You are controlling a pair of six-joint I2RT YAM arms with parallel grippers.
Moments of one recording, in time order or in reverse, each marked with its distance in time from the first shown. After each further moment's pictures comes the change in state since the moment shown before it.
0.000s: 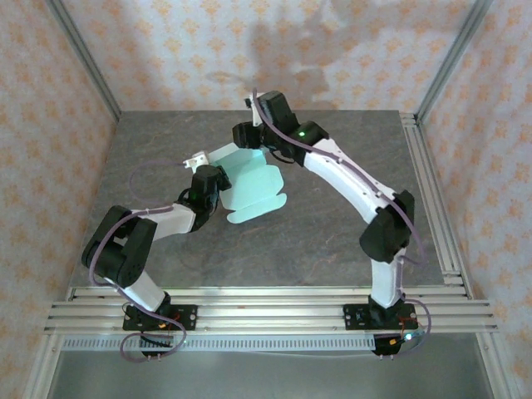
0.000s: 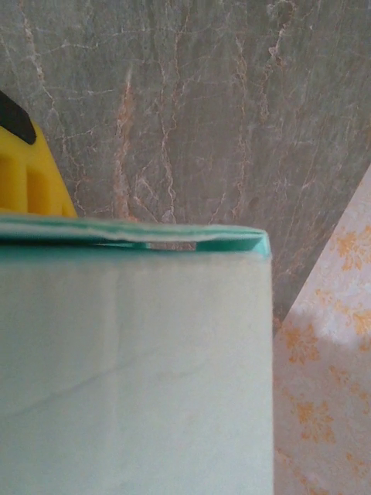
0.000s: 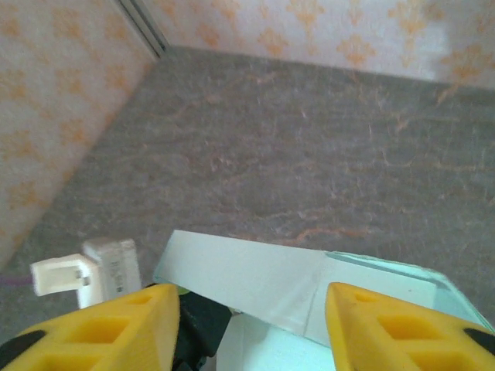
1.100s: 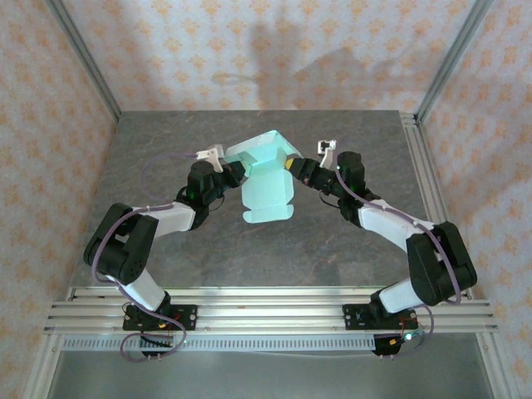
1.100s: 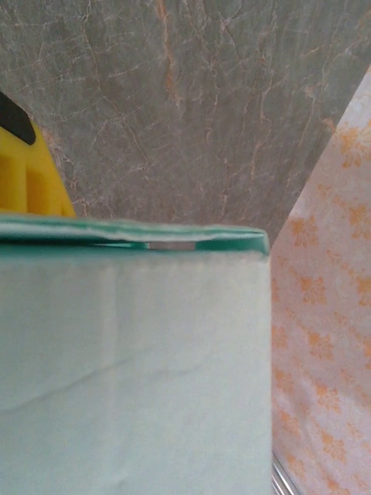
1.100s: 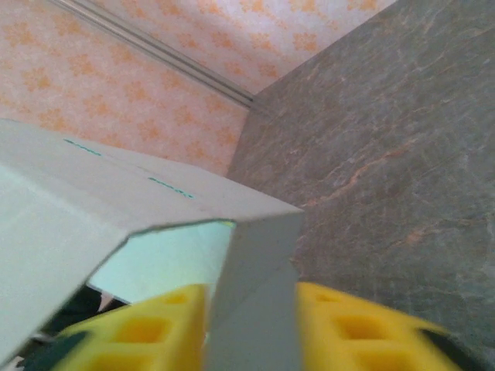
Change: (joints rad) left arm 0.022 0.022 0.013 0.198 0.475 -0.065; right arm -0.320 -0.512 -1.242 1.123 -0.510 0.534
